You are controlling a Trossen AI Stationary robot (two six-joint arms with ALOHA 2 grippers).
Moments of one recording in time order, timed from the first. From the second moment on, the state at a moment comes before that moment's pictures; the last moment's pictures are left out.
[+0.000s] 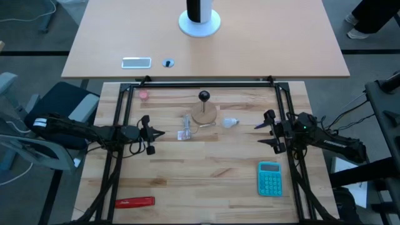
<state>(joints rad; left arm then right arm) -0.06 0.67 0.02 0.21 -0.36 0.10 -0.30 0.02 0.01 0.16 -0.52 -0.06</state>
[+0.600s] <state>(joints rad) -0.06 0.67 0.02 0.21 -0.36 0.10 -0.30 0.02 0.01 0.16 -0.52 -0.06</state>
